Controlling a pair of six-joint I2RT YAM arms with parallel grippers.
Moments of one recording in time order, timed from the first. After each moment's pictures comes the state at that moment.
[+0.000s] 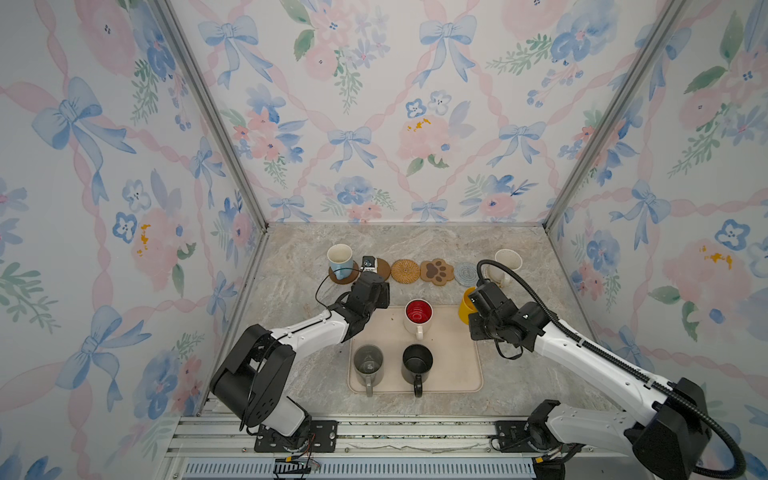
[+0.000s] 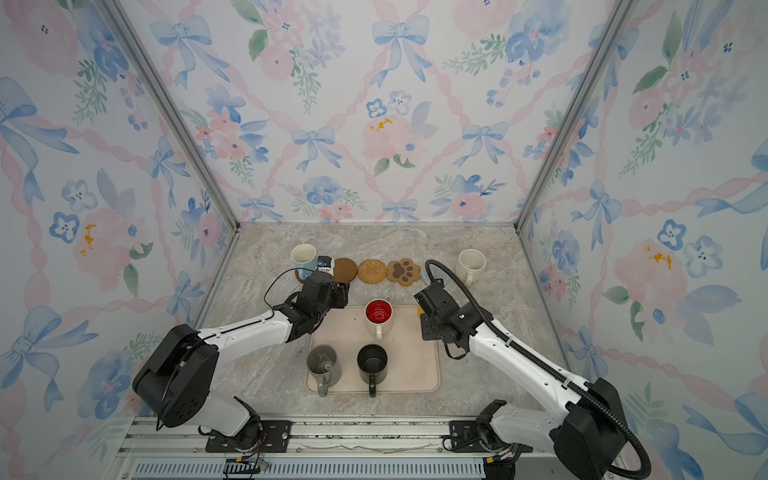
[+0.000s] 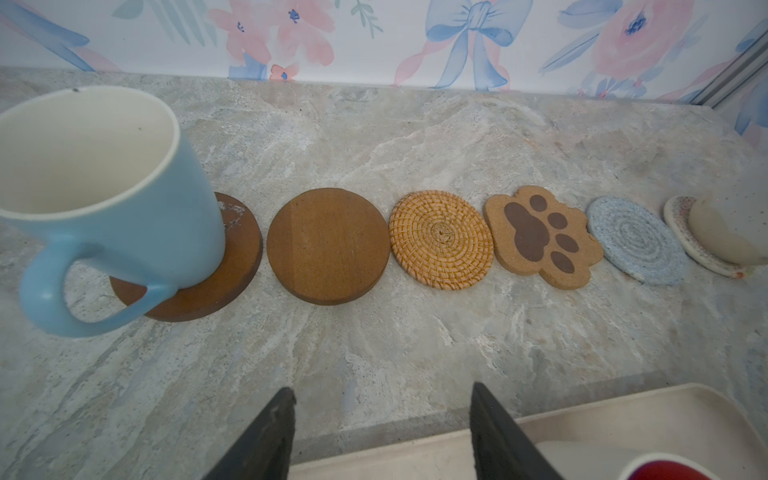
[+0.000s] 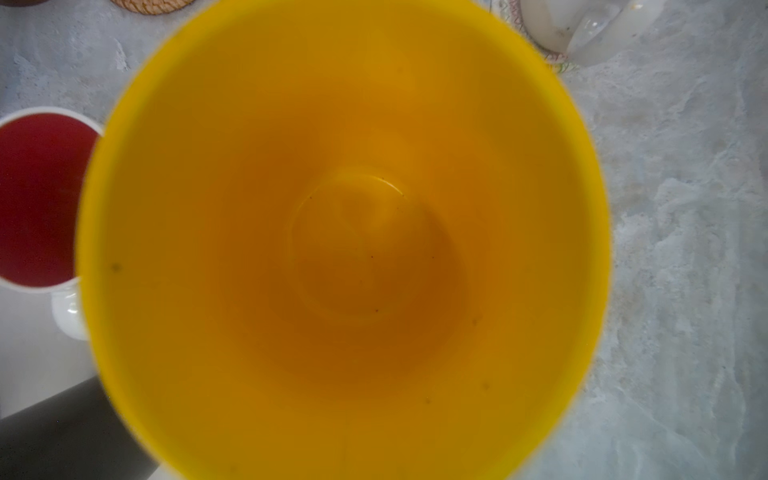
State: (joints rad) left arm -0.60 1.52 0.80 0.14 -0.32 -0.36; right arm 0.64 1.22 0.94 -0.84 0.30 0.48
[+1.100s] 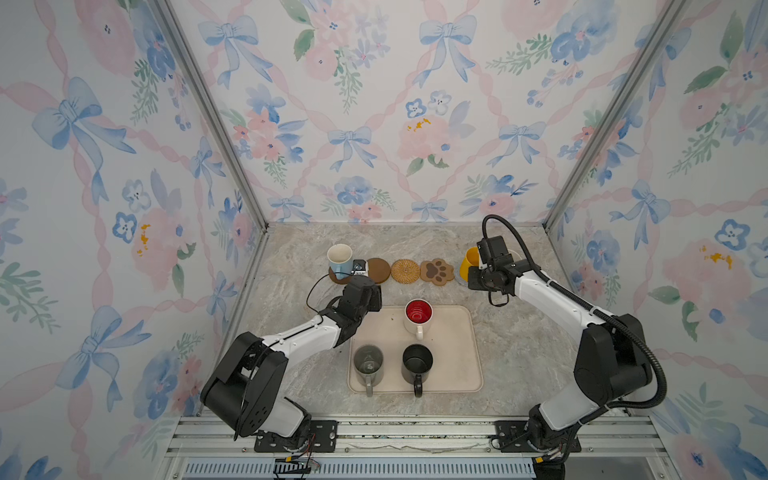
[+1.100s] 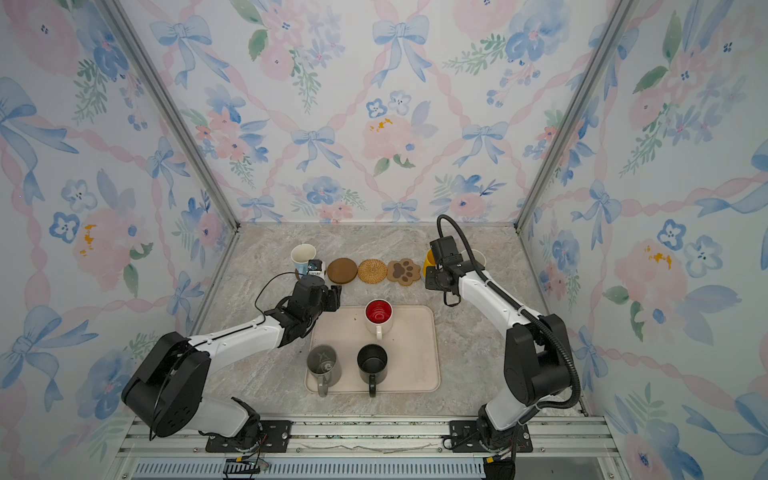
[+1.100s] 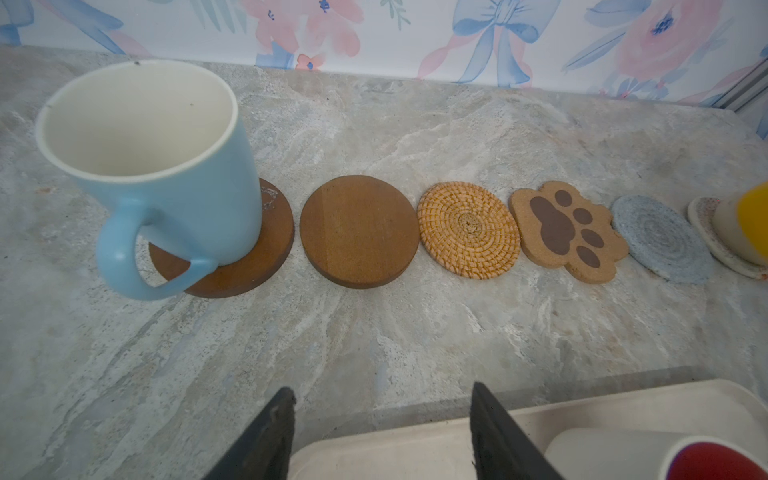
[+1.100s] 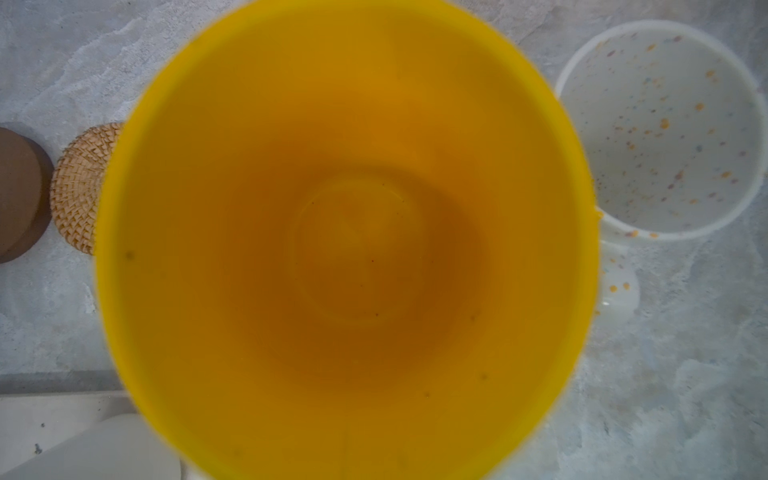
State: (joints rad) left arm -0.55 1.46 0.72 0.15 -0.31 -0.36; right arm 0.32 1.64 1.24 -0.58 0.16 0.32
